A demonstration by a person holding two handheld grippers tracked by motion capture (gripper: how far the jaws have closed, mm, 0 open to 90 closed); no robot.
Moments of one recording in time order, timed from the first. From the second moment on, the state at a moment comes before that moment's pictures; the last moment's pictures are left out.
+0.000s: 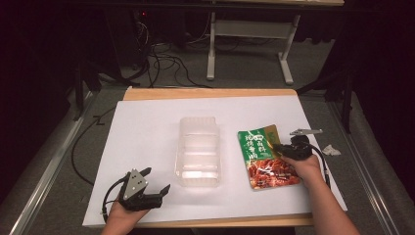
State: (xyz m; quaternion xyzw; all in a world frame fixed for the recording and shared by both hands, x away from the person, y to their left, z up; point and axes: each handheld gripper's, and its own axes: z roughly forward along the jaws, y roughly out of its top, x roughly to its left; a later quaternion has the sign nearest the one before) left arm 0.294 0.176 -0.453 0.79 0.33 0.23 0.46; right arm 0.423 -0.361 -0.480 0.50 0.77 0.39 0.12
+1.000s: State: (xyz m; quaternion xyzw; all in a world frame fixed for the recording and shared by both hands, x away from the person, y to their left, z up) left arm 0.295 0.178 -0.451 0.79 0.33 0.23 0.47; right arm 0.362 -0.390 -0.431 0.49 0.72 0.48 0.13
